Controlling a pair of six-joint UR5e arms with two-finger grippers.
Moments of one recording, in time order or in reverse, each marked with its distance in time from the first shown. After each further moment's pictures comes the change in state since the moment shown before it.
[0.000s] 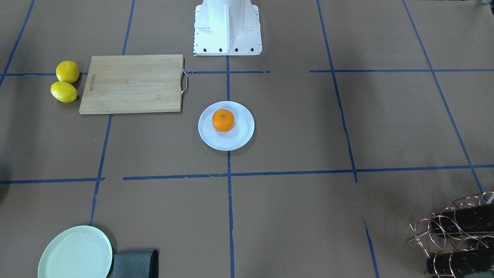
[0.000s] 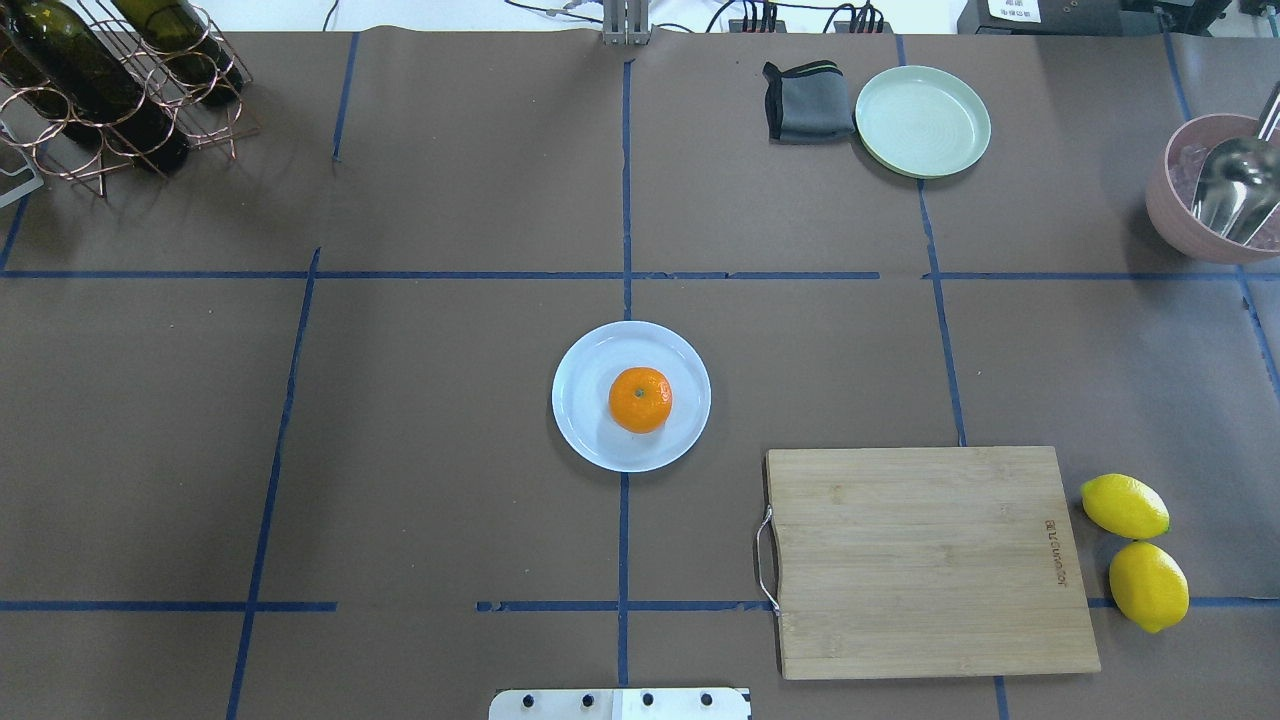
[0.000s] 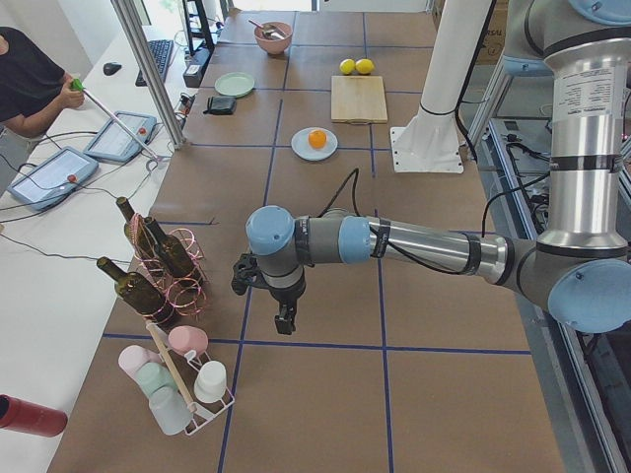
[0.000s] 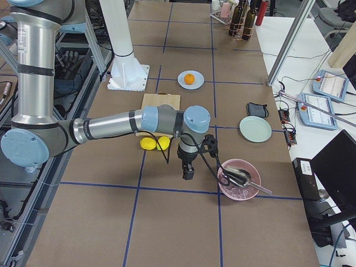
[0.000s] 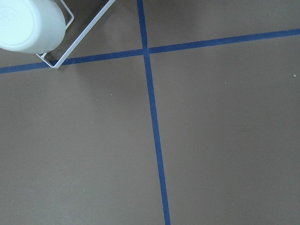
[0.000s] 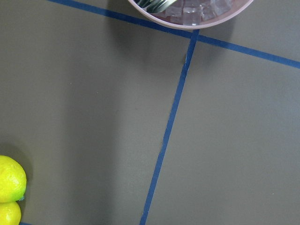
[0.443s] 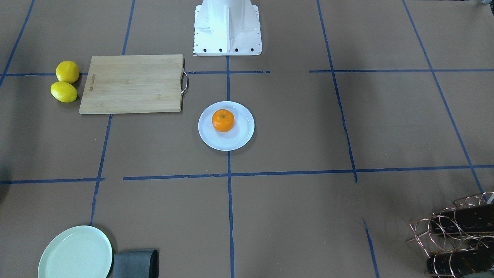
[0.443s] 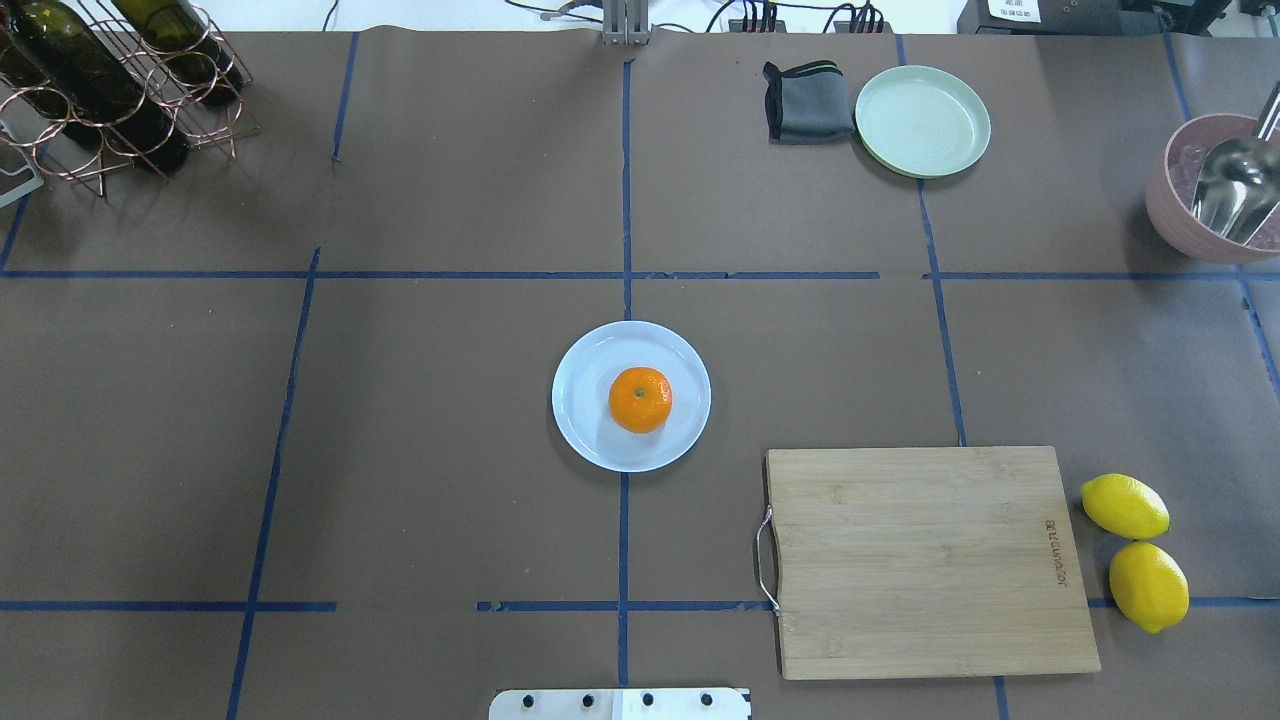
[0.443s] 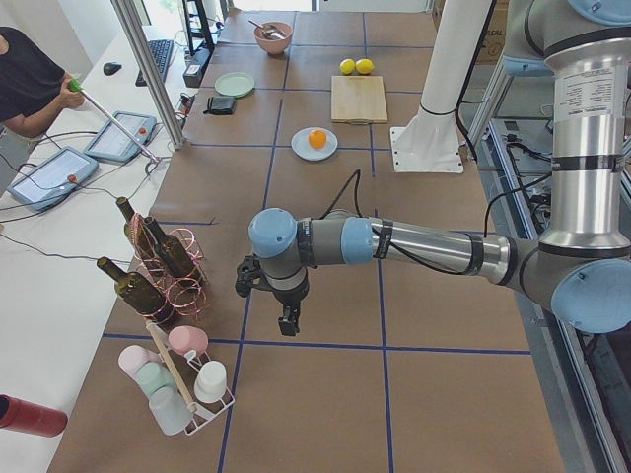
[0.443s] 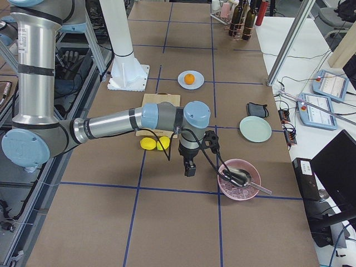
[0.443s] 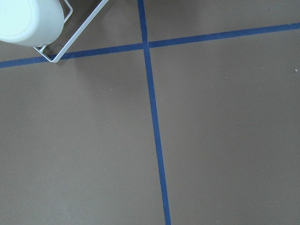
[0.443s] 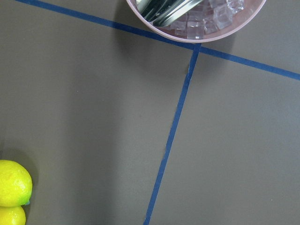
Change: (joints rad) left arm 0.010 0.004 -0.017 0.003 0.013 -0.007; right arm 0.000 0.005 0.027 0.000 -0.004 0.013
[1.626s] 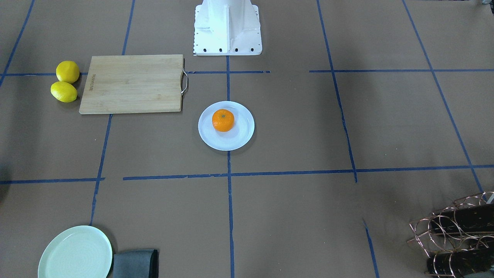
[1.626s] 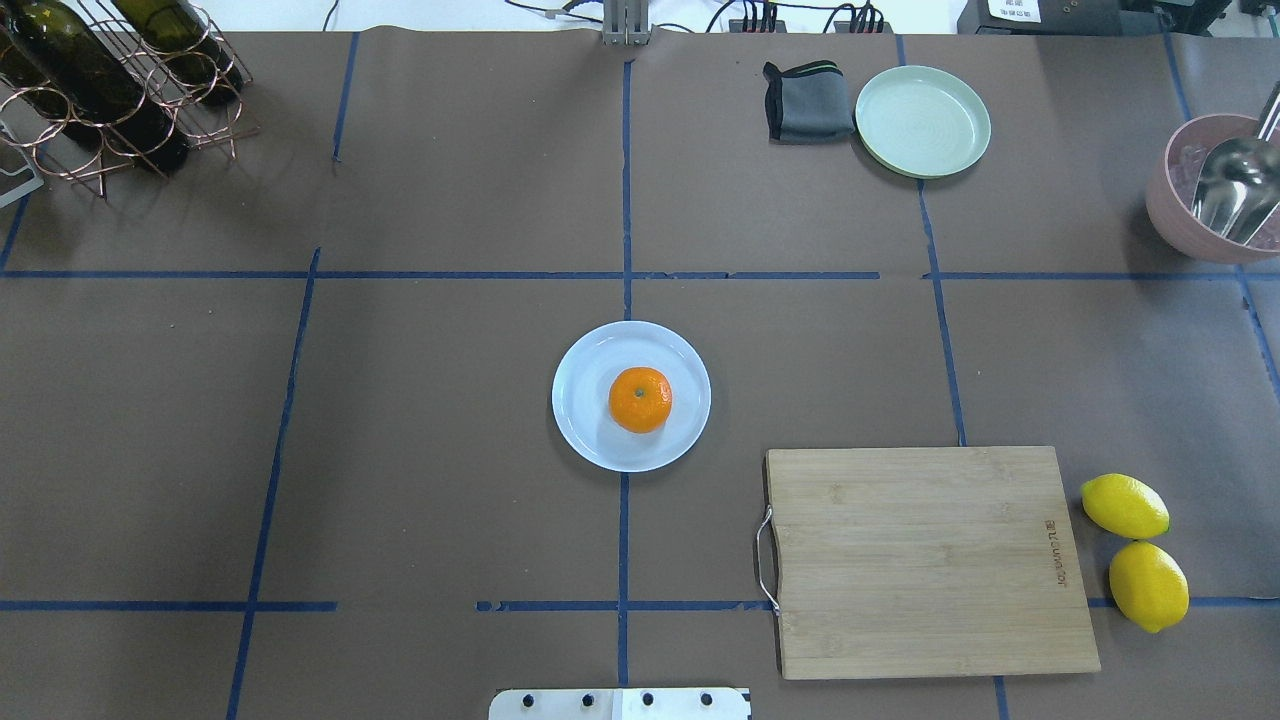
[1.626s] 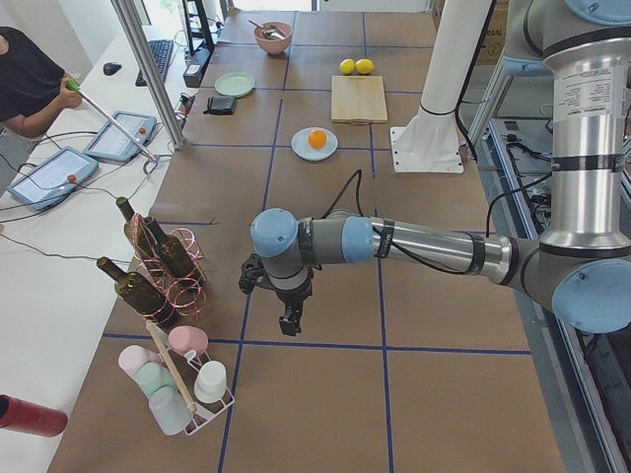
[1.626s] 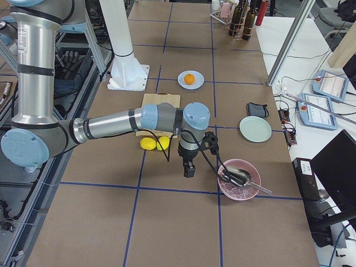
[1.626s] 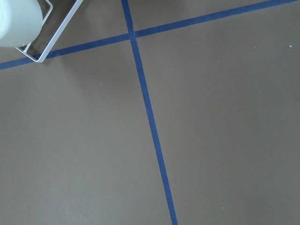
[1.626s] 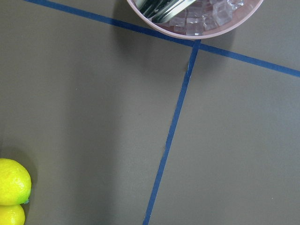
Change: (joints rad) left arm 0.015 0.022 -0.012 0.025 0.005 0.090; right arm 0.000 -0.005 -0.001 0.003 0.003 -0.002
